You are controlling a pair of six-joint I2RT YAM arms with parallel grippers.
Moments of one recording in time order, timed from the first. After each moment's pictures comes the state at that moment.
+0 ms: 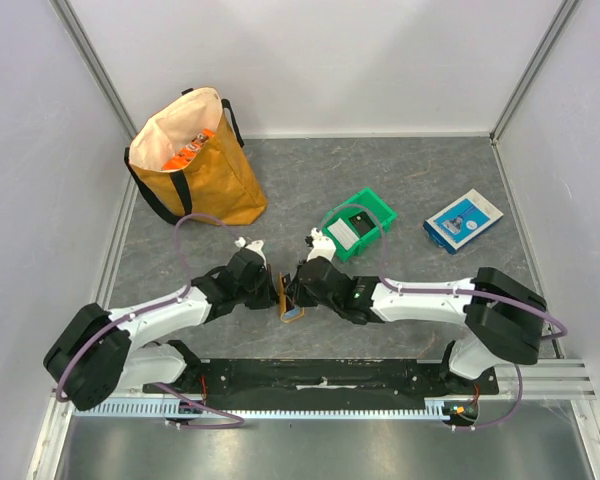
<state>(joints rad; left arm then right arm) -0.72 1.21 0.47 -0.14 0.04 -0.72 1.14 1.53 0.81 0.07 0.29 0.94</state>
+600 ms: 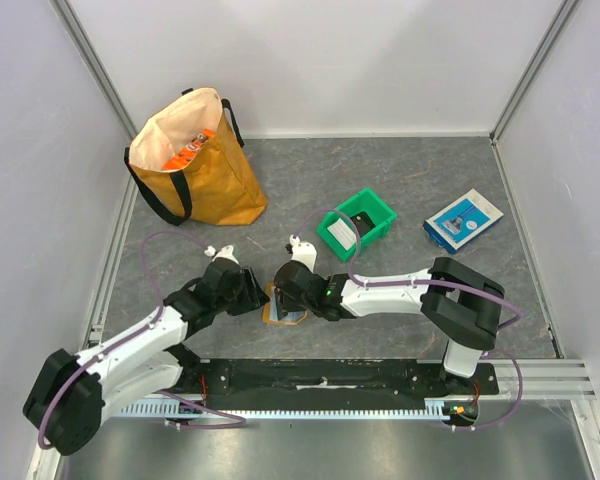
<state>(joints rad) -0.61 0.94 0.36 -0.27 -0.03 -0.81 1.17 1.77 0.99 -0.05 0.32 0.93</state>
